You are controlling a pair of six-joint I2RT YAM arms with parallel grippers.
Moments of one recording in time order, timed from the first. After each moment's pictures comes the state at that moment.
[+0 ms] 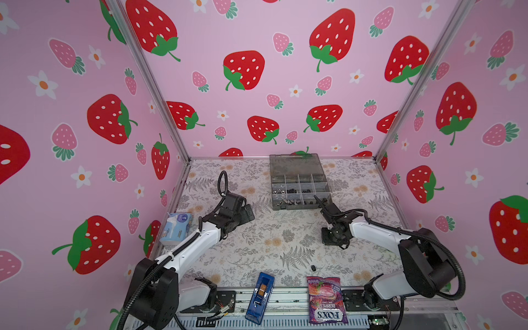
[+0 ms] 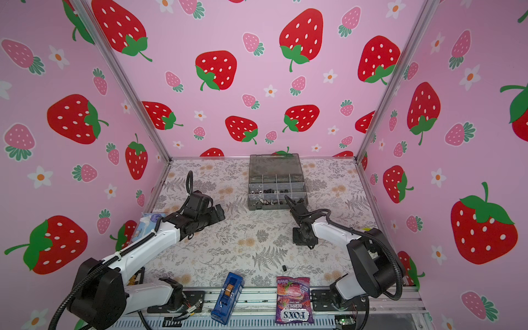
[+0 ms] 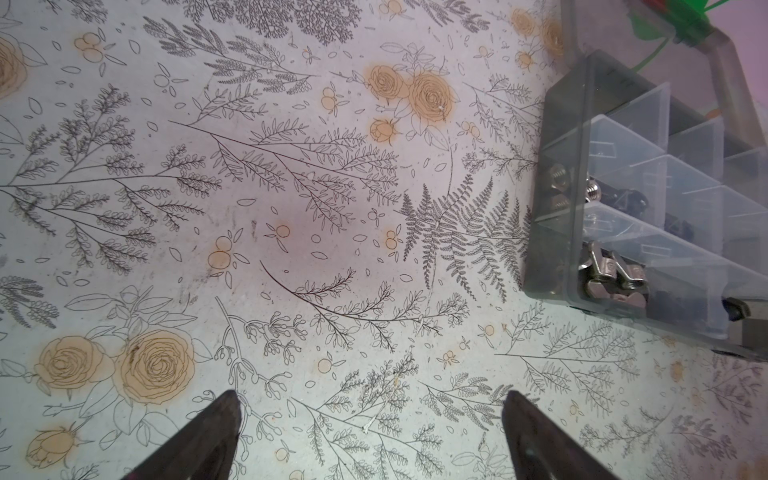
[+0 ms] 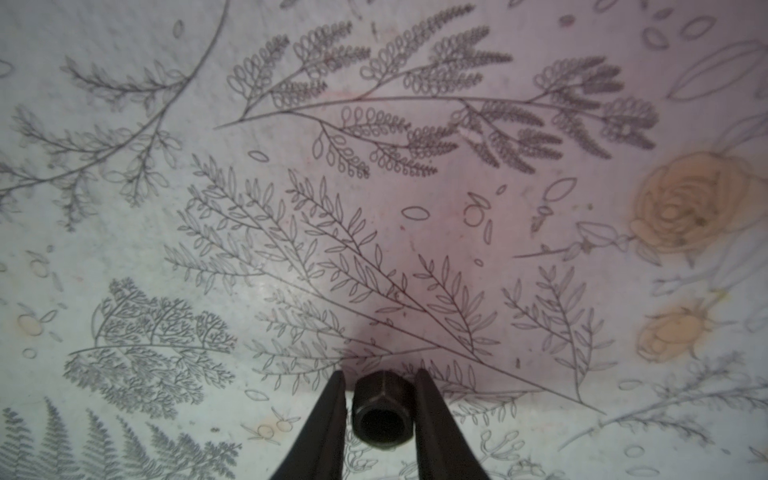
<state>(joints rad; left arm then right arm) -0.38 1.25 0.77 -0.44 -0.14 -0.69 0.63 1.48 0.75 -0.66 0.02 0.52</state>
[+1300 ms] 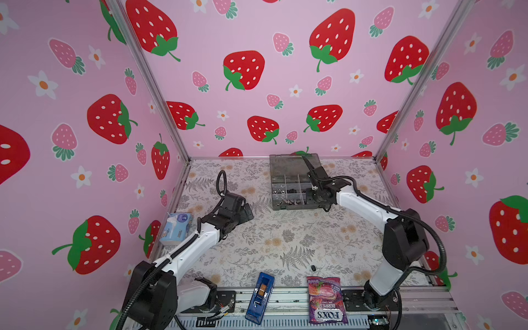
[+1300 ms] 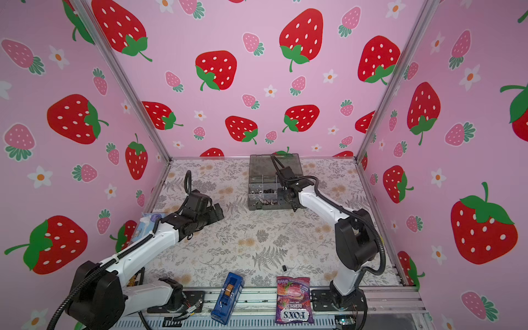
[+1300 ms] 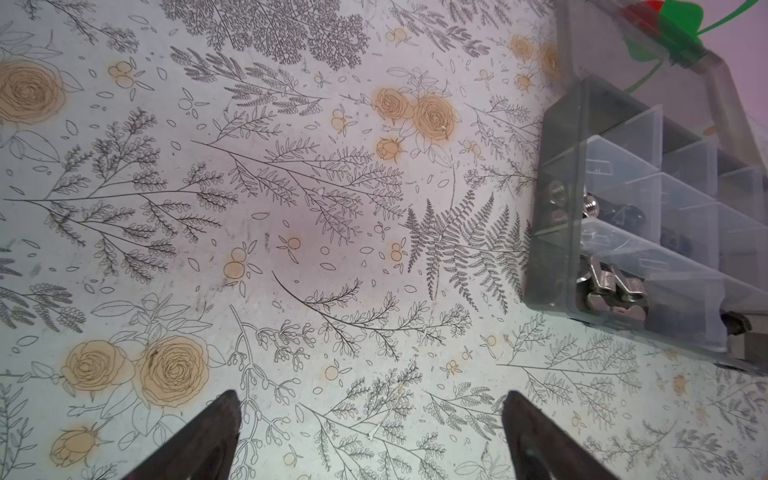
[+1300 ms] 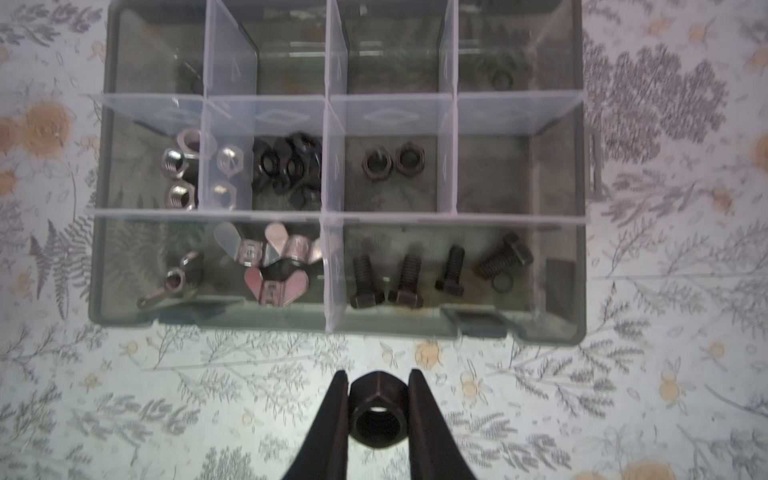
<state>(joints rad) -0.38 1.23 0.77 -0.44 -0.18 -0.68 0.63 1.78 1.41 -0.66 0.19 0.39</state>
